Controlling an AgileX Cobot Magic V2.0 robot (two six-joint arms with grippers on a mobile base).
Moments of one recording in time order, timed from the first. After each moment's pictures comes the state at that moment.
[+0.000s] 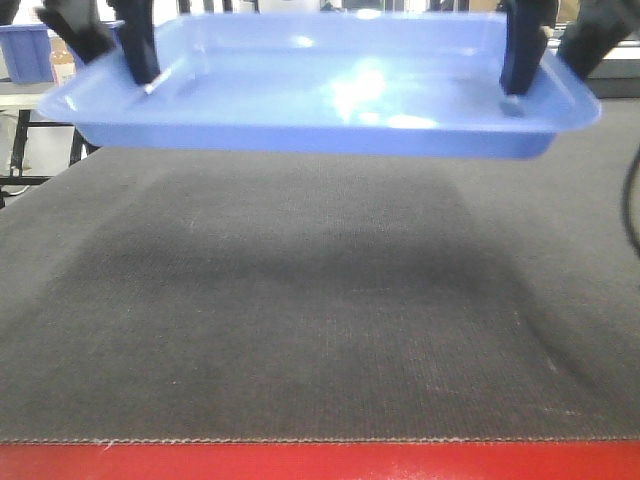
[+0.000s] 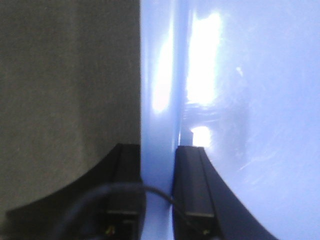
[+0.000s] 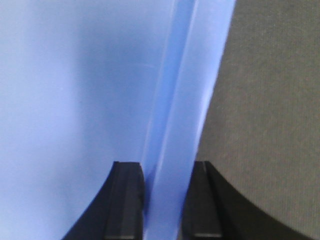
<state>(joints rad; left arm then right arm) -0.41 1.83 -1.84 -0.01 1.25 -0.21 0.39 1.53 -1.40 -0.10 0.99 0.40</state>
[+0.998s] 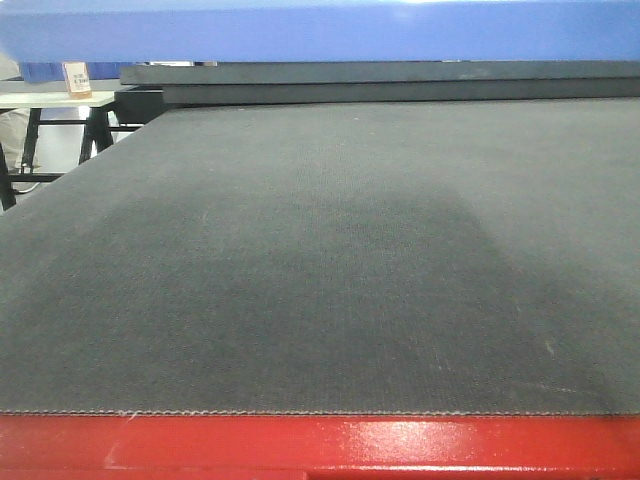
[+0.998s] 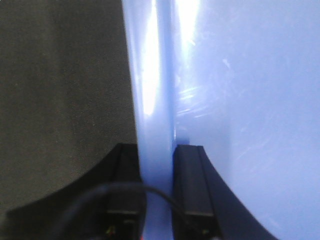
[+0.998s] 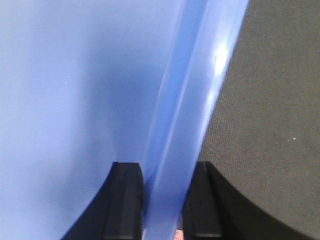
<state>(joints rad) -0.53 1.49 -1.61 0.00 1.25 -0.26 0.49 1.26 -1.35 -0.16 1.17 0.41</state>
